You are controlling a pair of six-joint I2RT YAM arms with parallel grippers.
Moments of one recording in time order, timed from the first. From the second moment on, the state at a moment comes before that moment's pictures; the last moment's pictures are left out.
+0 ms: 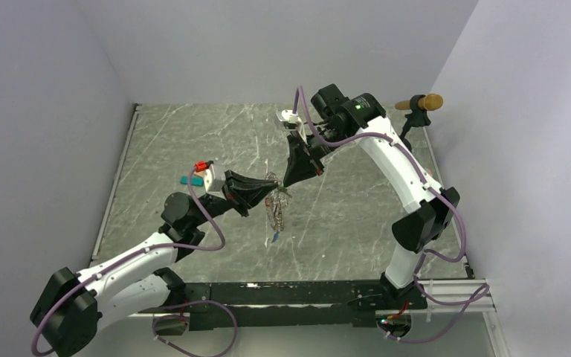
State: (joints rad) left arm -0.71 0.95 0.45 0.95 0.45 -0.34; right arm 0.56 1.77 1.99 -1.45 -1.14 -0.85
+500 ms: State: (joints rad) left arm -0.57 1.00 0.49 1.02 0.79 -0.43; right arm 0.61 1.77 1.97 -1.47 -1.15 -0.87
